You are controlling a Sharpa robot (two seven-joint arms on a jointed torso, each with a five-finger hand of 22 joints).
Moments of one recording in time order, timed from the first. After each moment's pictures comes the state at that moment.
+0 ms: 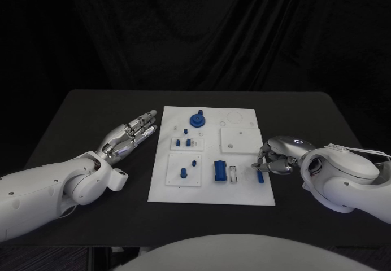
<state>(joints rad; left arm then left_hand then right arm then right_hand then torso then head) 1.09 -0.92 -0.21 1.44 -0.30 -0.03 0.68 1.46 0.25 -0.26 0.29 0.43 0.17 0.01 0.02 0.03 0.01 0.07 0.01 0.00 0.00 0.06 0.00 0.00 0.14 0.00 0.13 0.00 0.00 1.17 -1.21 -0.25 1.95 -1.57 -0.32 -0.48 1.20 0.00 -0.06 0.22 0.51 0.98 0.05 0.32 0.65 1.47 -0.03 1.57 1.31 1.47 -0.10 1.47 1.31 0.05 1.47 0.01 1.43 1.31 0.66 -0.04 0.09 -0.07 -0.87</state>
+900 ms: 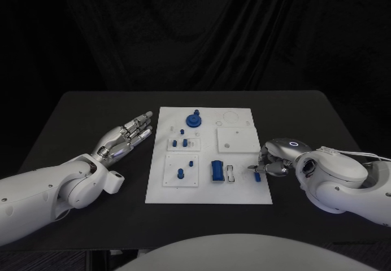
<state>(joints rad) 1.09 -0.93 -0.21 1.44 -0.34 -0.06 0.68 1.46 0.25 -0.26 0.29 0.43 0.17 0.01 0.02 0.02 0.02 0.07 0.01 0.00 0.00 0.05 0.00 0.00 0.14 0.00 0.12 0.00 0.00 1.13 -1.20 -0.25 1.94 -1.67 -0.30 -0.57 1.09 0.01 -0.11 0.29 0.31 1.02 0.03 0.36 0.73 1.47 -0.03 1.57 1.31 1.47 -0.10 1.47 1.31 0.05 1.47 0.01 1.42 1.31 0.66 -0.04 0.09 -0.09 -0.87</state>
